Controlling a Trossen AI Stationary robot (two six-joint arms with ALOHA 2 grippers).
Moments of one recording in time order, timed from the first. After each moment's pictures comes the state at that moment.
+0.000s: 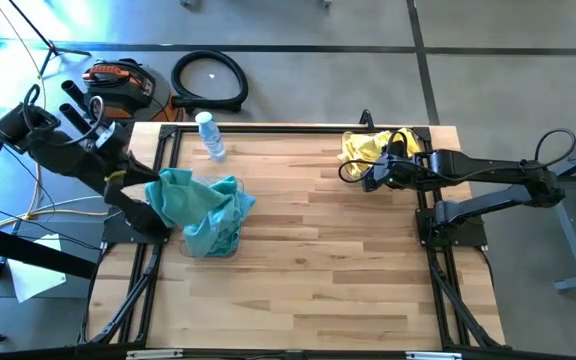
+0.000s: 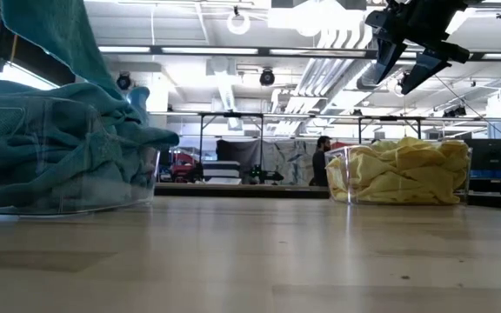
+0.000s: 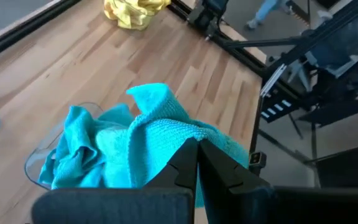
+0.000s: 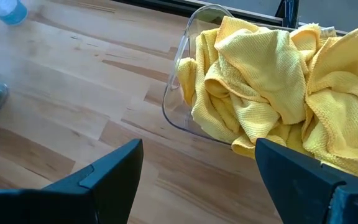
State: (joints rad) left arm -0.57 0.90 1.75 -1.57 -0.49 -0.96; right arm -0.09 1.07 1.05 -1.07 0.51 1.01
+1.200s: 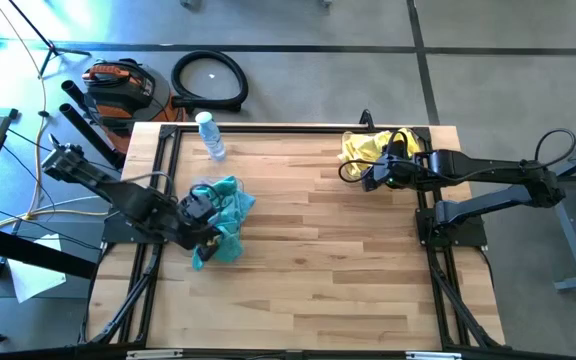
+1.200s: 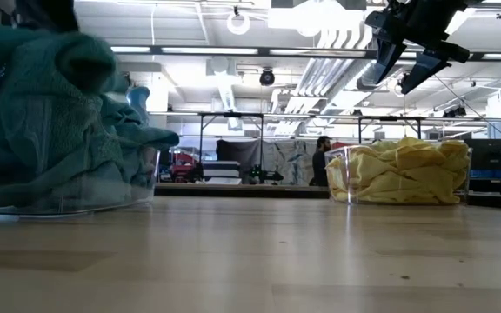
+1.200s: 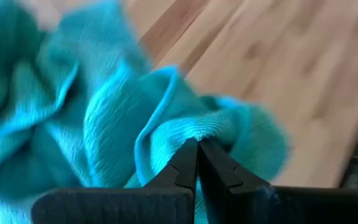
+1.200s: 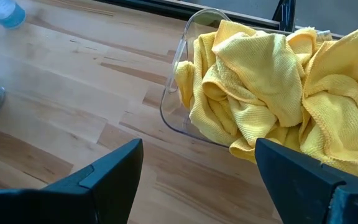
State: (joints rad) left arm -0.49 1.07 1.00 -0.99 -0.37 -1.07; right arm -0.09 1.07 1.05 -1.07 0.52 1.01
